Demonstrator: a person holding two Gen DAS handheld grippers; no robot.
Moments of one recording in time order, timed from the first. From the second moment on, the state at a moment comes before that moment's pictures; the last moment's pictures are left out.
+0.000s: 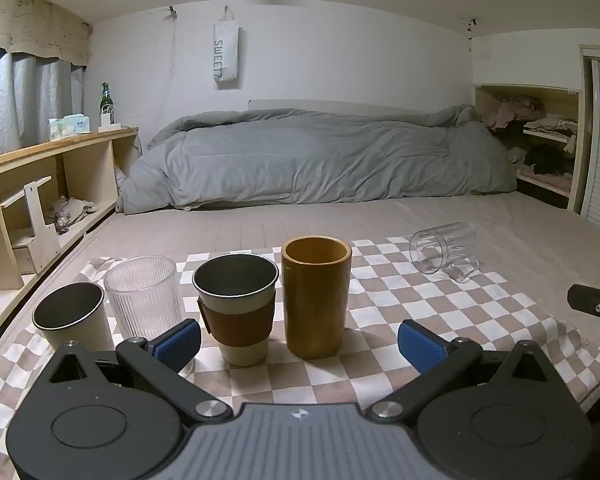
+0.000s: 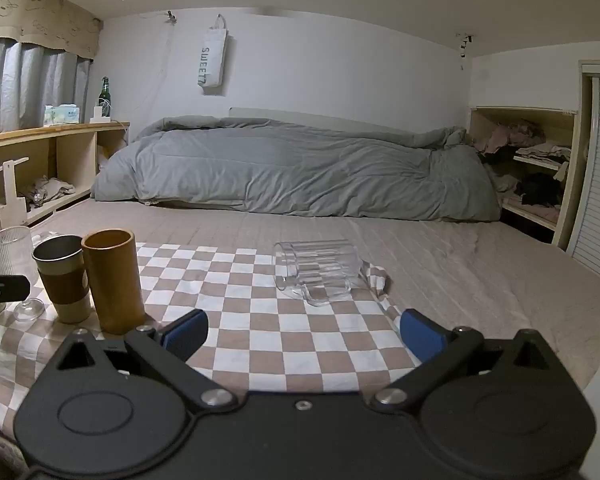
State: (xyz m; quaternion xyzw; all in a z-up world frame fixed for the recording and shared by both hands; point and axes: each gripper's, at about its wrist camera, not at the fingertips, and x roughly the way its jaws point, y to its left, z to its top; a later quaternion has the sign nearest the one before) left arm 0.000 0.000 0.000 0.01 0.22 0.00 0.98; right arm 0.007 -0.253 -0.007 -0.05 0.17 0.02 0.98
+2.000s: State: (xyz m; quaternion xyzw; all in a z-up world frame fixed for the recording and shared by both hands) left arm -0.001 0.000 0.000 0.02 0.21 0.00 0.98; right arm 0.006 -0.251 -0.004 -0.04 0.17 0.03 0.98
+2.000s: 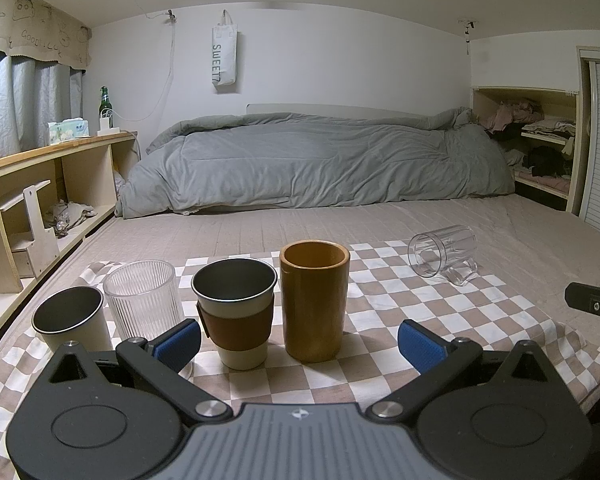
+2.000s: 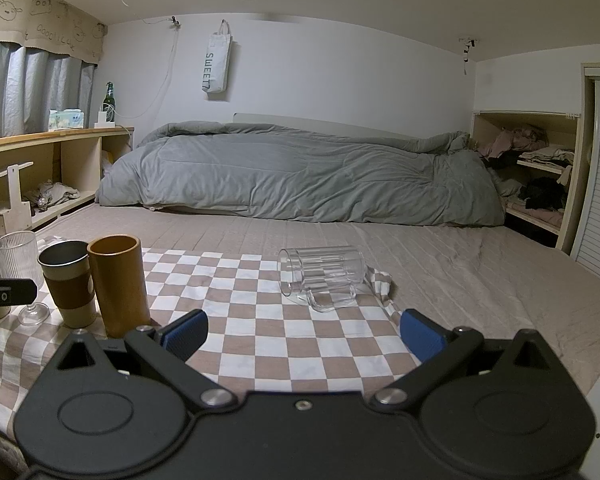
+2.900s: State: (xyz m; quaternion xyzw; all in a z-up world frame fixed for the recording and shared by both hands) left arm -0.001 0.000 0.000 0.02 0.21 0.00 0.98; right arm 0.005 -0.251 -0.004 -0.04 0.17 0.03 0.98
